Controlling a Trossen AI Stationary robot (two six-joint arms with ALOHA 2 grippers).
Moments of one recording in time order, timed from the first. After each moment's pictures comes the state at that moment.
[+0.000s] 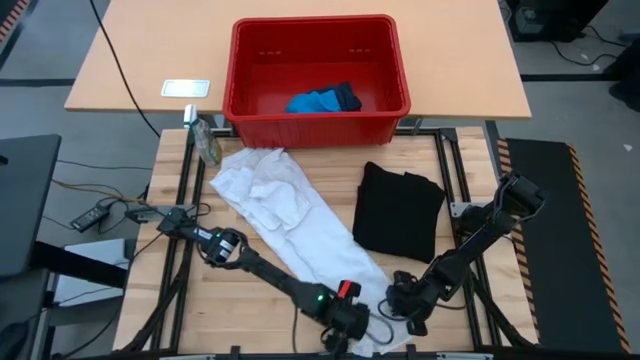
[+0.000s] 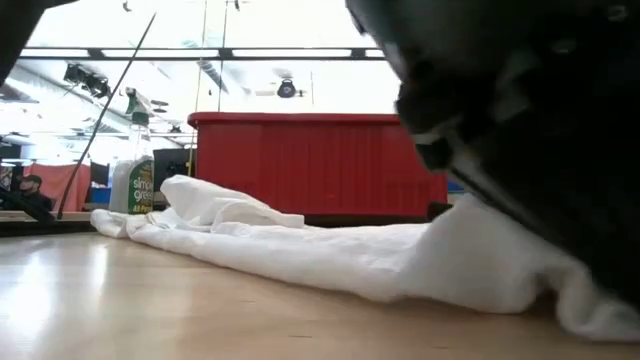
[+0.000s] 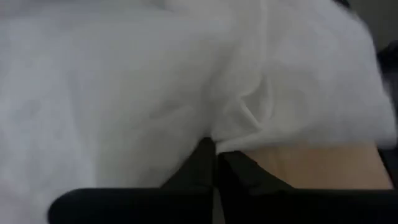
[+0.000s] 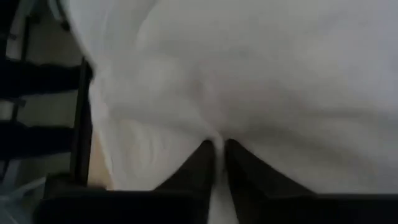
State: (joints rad) left arm -0.50 2.53 2.15 -0.64 -0.18 -0.16; right arm 0.81 1.65 0.68 -0.01 0.02 0.83
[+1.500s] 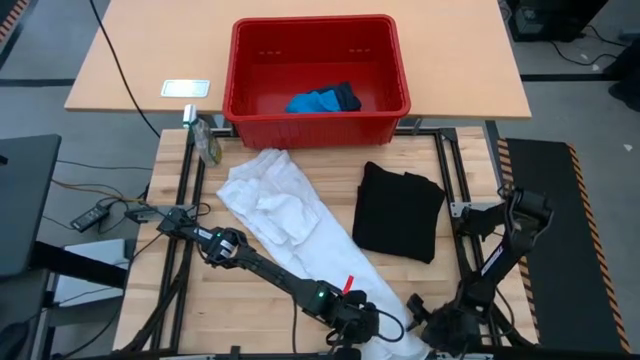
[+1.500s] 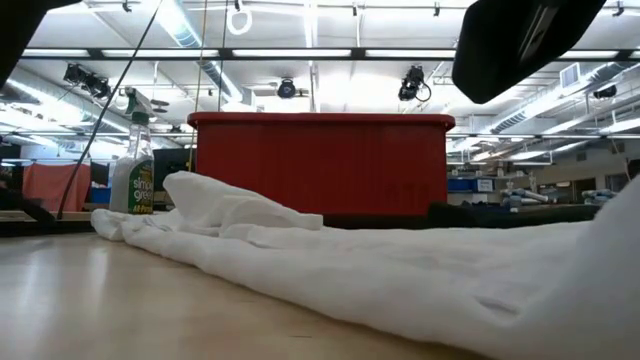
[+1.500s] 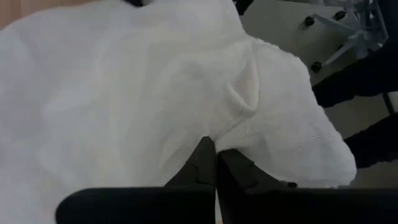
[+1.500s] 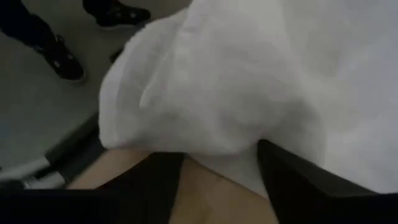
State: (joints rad) left arm -0.49 2.52 2.33 -0.64 0.04 -0.40; right arm 1.15 1.73 0.69 0.09 0.35 0.28
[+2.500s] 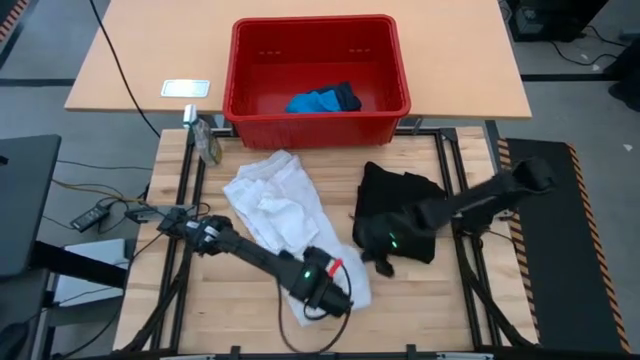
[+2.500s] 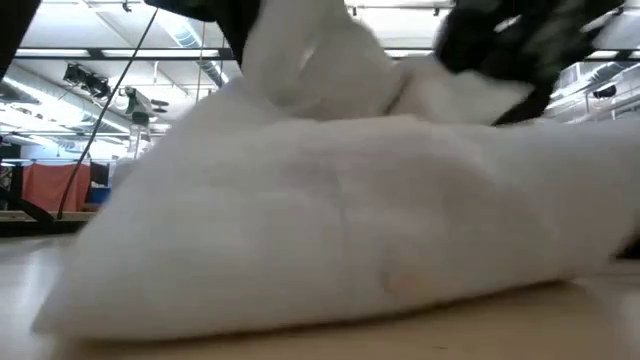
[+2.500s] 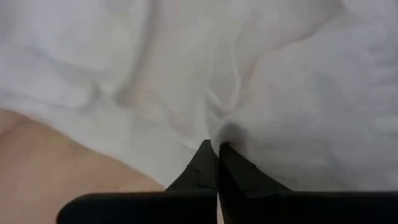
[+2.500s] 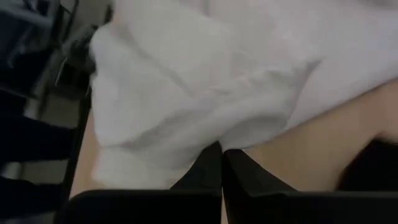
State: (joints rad) left arm -0.47 2.35 2.33 -1.57 -0.29 -1.46; right arm 0.23 1.42 0.70 -0.06 -0.23 0.42
